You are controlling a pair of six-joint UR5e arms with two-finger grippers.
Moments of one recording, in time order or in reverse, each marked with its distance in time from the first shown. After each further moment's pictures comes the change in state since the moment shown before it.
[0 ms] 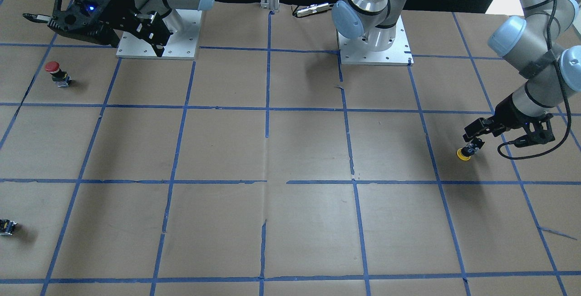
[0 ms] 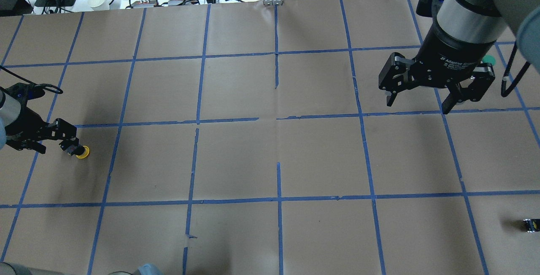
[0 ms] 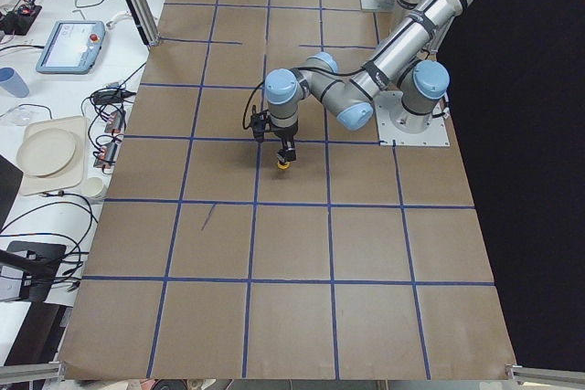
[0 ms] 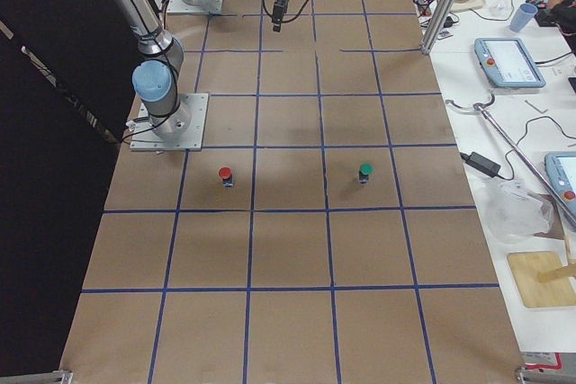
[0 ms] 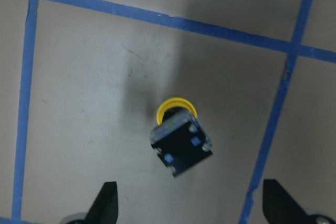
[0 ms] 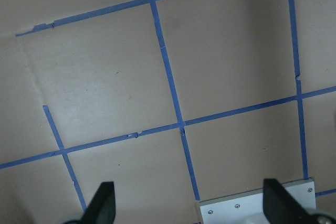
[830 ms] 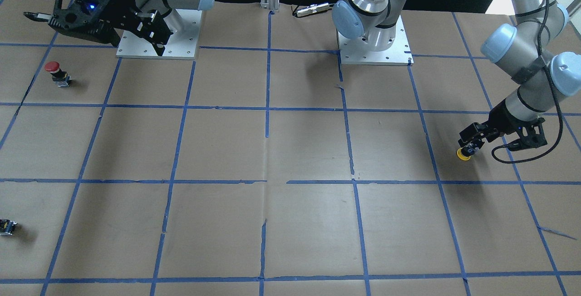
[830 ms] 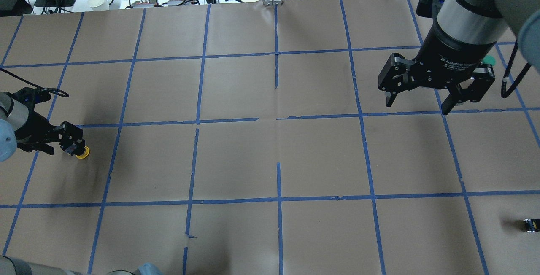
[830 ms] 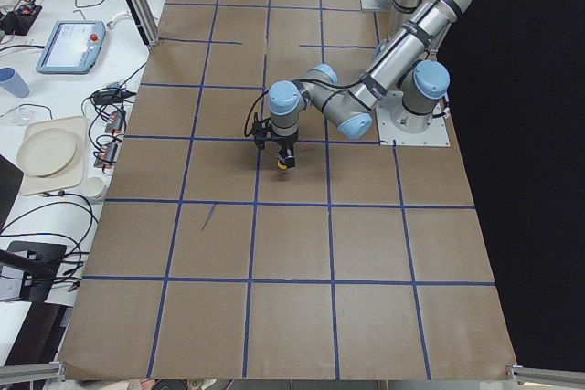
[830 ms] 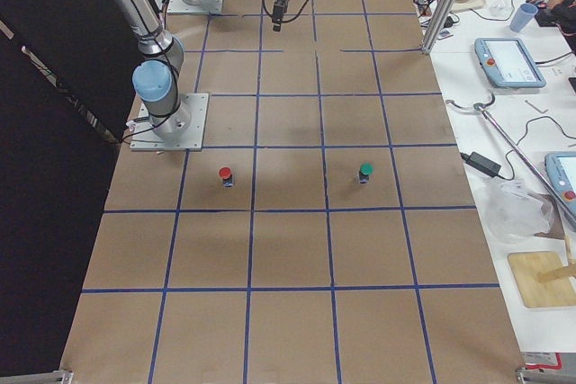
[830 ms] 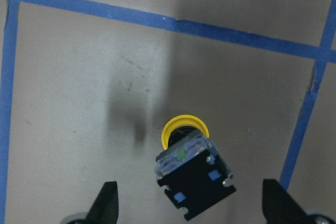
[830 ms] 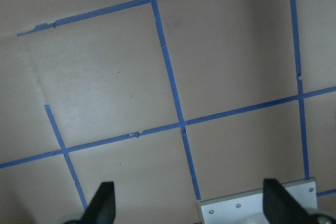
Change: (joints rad) left arm 0.003 -0.025 -0.027 0.079 -0.035 0.011; right arm 0.000 -0.003 0.001 0.000 0.003 0.000
